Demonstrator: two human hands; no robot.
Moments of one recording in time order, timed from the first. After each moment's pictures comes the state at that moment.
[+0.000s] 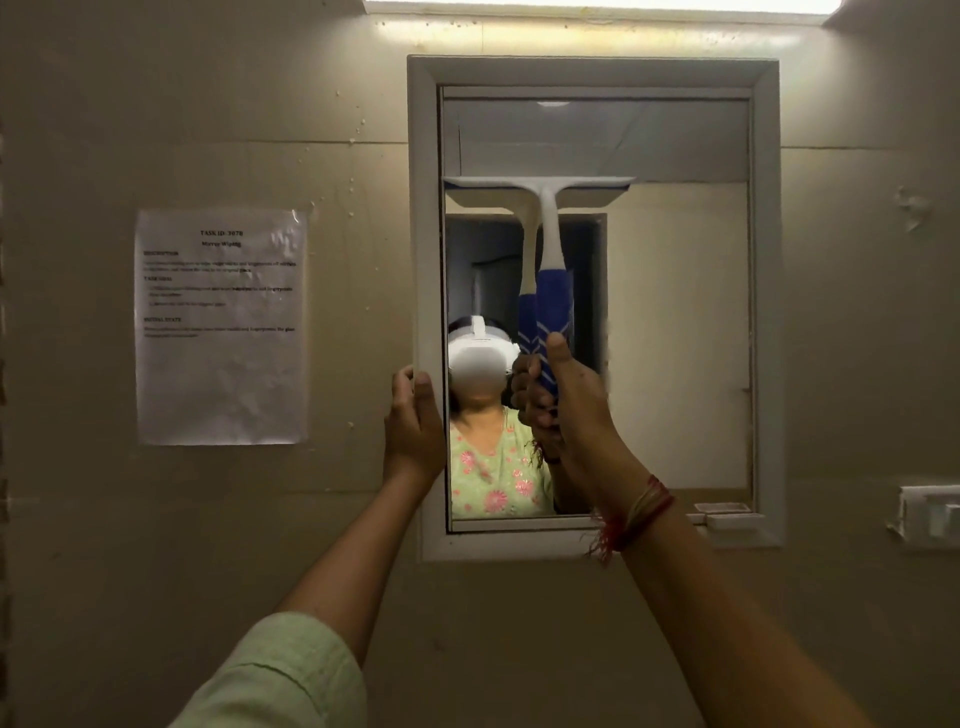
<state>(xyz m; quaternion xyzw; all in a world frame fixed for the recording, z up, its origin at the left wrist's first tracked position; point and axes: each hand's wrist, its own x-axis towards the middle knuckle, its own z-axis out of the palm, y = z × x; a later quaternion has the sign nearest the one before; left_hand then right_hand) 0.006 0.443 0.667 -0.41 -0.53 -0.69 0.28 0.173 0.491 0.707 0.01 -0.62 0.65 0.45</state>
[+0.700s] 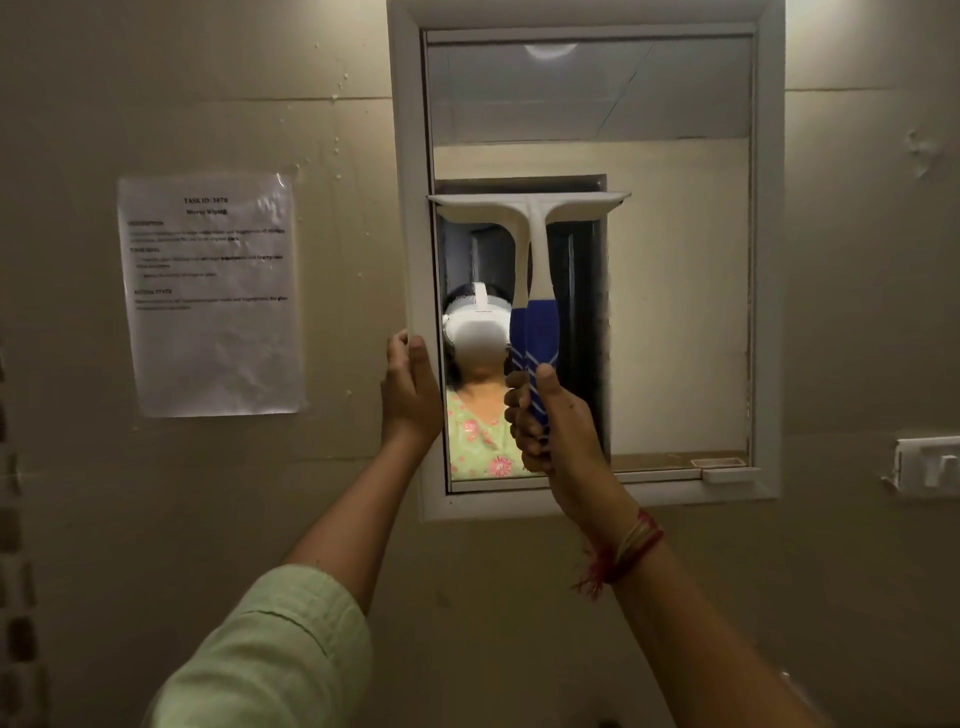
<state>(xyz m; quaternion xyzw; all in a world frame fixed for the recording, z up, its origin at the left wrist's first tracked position) 0.006 0.442 0.667 -0.42 -0.53 -0.68 0.28 0.177 0.480 0.649 -0.01 -0.62 0.66 0.43</state>
